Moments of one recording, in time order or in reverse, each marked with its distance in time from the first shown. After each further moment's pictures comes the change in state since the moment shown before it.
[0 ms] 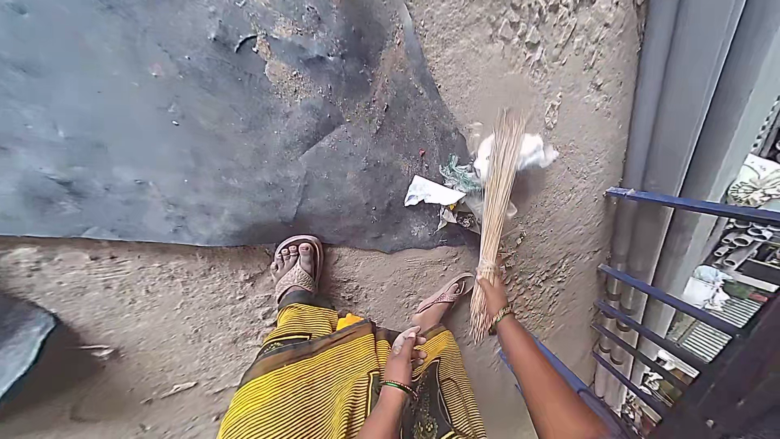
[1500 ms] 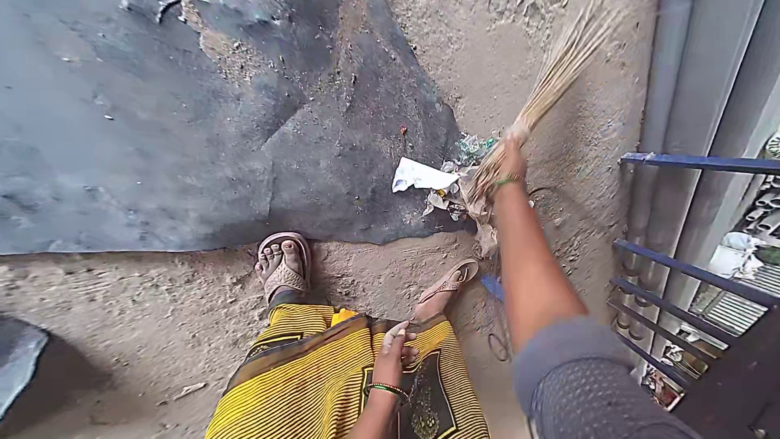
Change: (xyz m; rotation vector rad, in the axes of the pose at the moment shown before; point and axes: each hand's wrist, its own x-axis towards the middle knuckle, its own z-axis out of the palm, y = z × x) left_hand 0.007 -0.009 -0.004 0.086 0.059 0.047; right_hand 0.097 -0.178 -0.029 0.560 0.318 -0.294
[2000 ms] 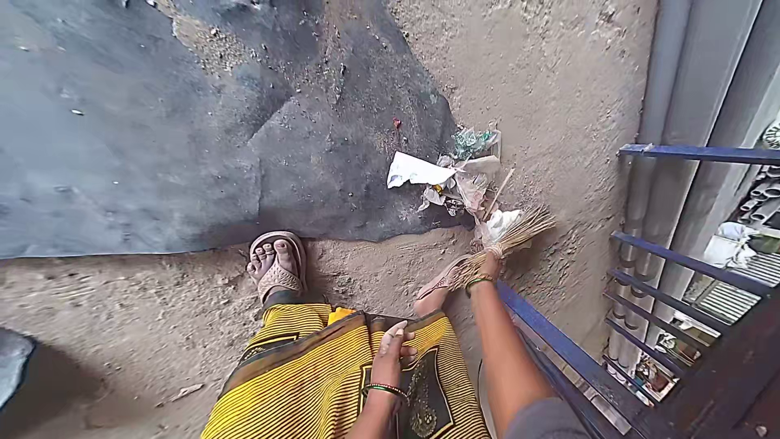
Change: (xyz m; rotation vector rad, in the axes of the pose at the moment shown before) left_hand -0.001 -0.004 0.001 -0.013 0.012 -0.018; right_hand -0.102 0.160 -0.053 0.025 0.285 0.500
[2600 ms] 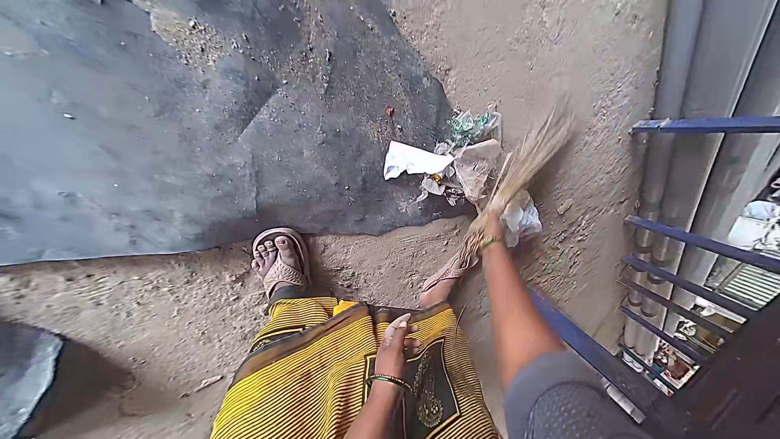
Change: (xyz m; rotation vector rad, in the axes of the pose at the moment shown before) left_hand 0.003 -0.005 0.002 0.028 0.008 -0.002; right_hand 0.059 -0.031 0.022 -0.294 -0.224 -0.196
